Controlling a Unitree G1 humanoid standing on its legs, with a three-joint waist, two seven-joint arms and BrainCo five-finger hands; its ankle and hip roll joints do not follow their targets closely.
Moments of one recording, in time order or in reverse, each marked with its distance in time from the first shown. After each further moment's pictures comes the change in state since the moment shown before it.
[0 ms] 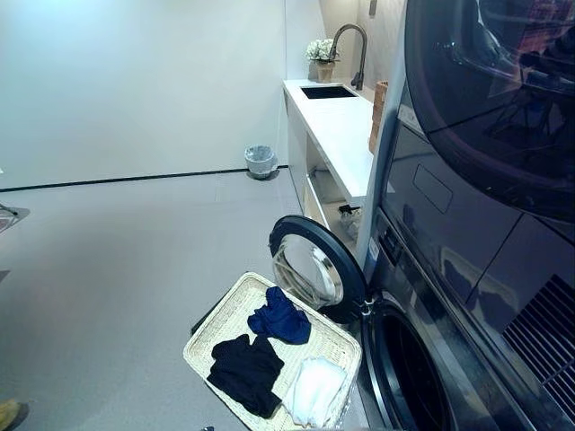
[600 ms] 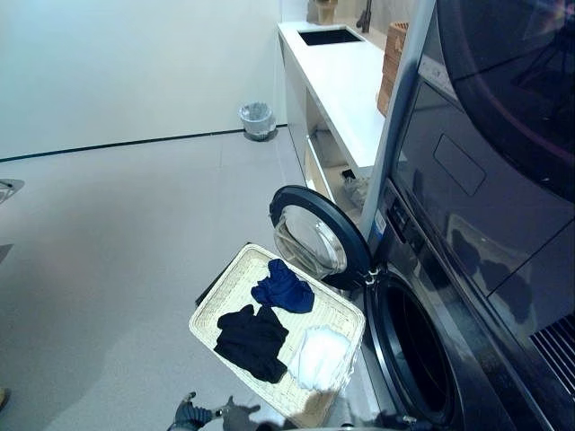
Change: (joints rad) left arm -0.155 0.011 -0.005 -0.015 0.082 -0.019 0.367; right arm -0.083 -0.042 0.078 -0.016 -0.014 -0.023 -0.035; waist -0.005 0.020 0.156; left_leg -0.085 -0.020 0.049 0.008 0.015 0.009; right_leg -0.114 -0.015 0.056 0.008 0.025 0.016
